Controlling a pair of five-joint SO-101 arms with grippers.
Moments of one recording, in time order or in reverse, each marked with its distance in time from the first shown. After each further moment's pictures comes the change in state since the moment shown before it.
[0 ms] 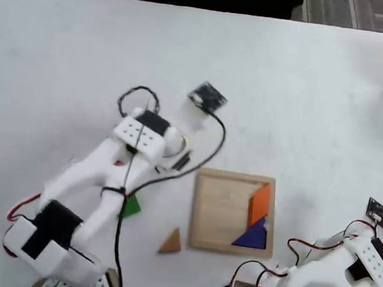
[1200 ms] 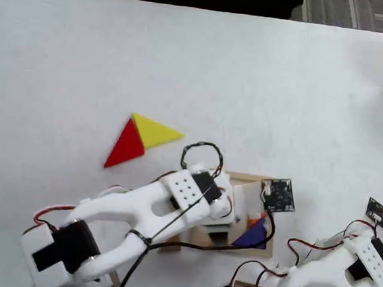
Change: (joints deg) left arm 26.2 -0.4 6.2 -7.8 -14.6; right arm 0.0 0.0 0.0 0.0 0.0
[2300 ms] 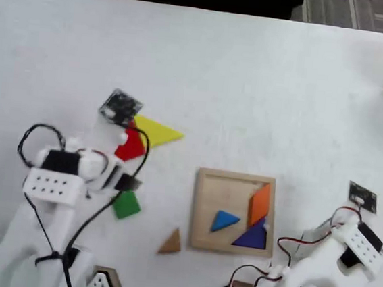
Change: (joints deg) left arm -51.2 -40.7 26.8 9.4 6.5; right arm -10.0 0.0 -0.1 0.0 0.0
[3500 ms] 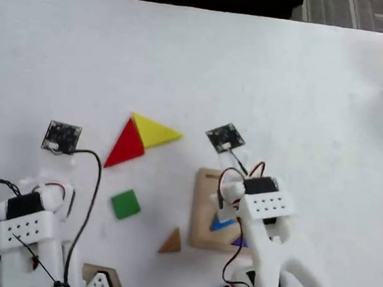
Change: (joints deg) left arm -25.5 -20.0 21.5 -1.8 -6.7; right arm -61.3 0.1 -3.6 -5.8 -10.9
